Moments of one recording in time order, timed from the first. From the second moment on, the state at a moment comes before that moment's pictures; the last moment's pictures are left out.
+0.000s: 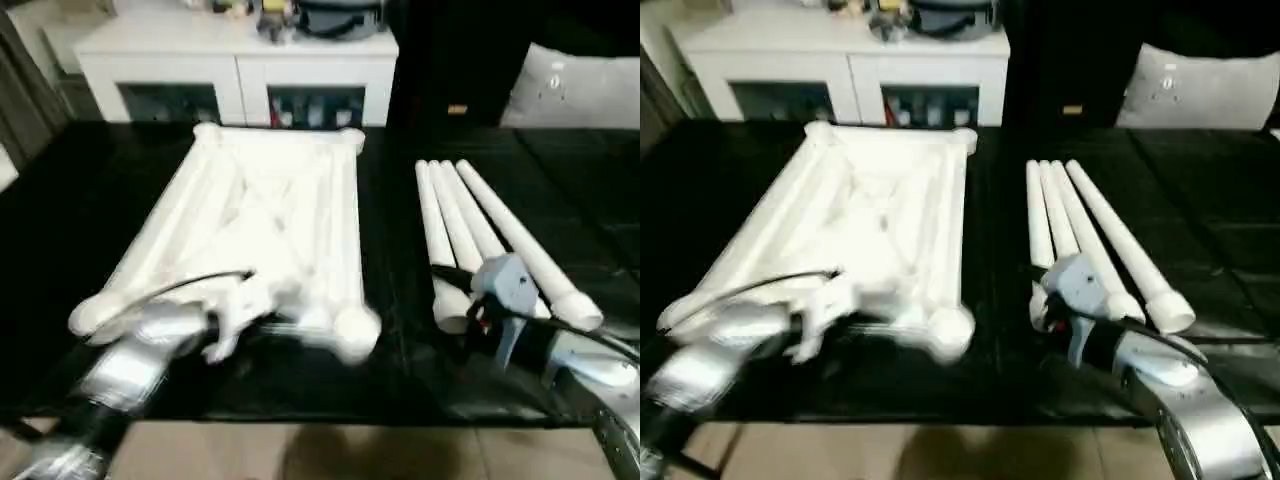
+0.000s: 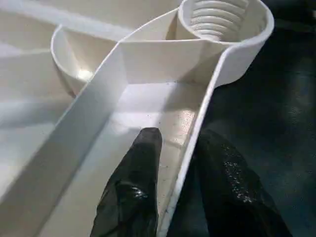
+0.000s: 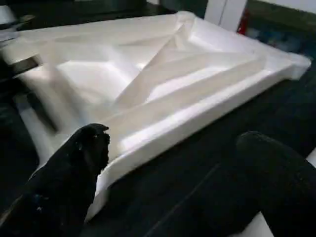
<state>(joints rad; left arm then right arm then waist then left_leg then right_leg) -0.29 0.55 -0.35 0.17 -0.12 0.23 -1.11 0.00 -0.53 0.02 -0.41 0.33 0.49 0.62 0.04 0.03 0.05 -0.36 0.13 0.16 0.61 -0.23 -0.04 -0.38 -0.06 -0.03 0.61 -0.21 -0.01</state>
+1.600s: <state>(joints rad) -0.25 0.35 -0.15 -0.20 -0.23 0.48 -0.81 -0.10 -0.28 -0.04 -0.39 0.27 0.74 0.22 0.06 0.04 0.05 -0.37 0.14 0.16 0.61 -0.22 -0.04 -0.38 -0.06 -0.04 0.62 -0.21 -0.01</state>
